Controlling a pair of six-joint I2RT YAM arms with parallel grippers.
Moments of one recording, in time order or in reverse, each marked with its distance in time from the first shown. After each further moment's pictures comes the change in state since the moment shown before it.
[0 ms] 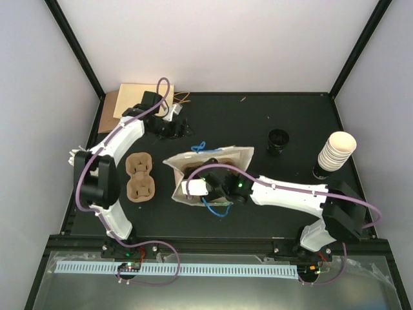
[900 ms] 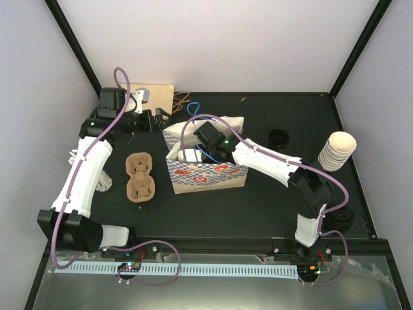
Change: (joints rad) left arm 0.120 -0.459 -0.022 -0.069 -0.150 -0.011; right arm -0.285 0.369 0.518 -0.432 -0.438 0.012
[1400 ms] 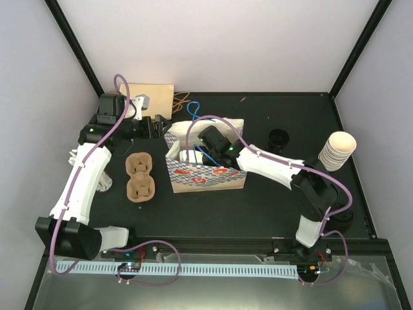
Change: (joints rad) left arm 0.000 -0.060 -0.072 -0.017 0.016 0.005; right arm -0.006 -0.045 -0.158 0.219 -0.063 0.052
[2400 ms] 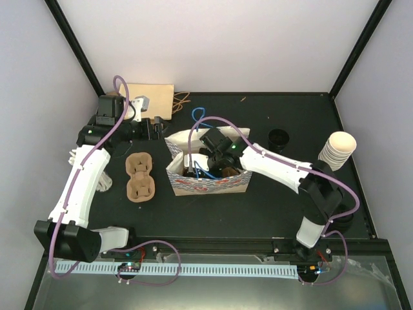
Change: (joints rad) left arm 0.000 -0.019 -0.002 -0.032 0.000 0.019; right arm 0.009 -0.058 0.027 -0.215 0.014 0.046
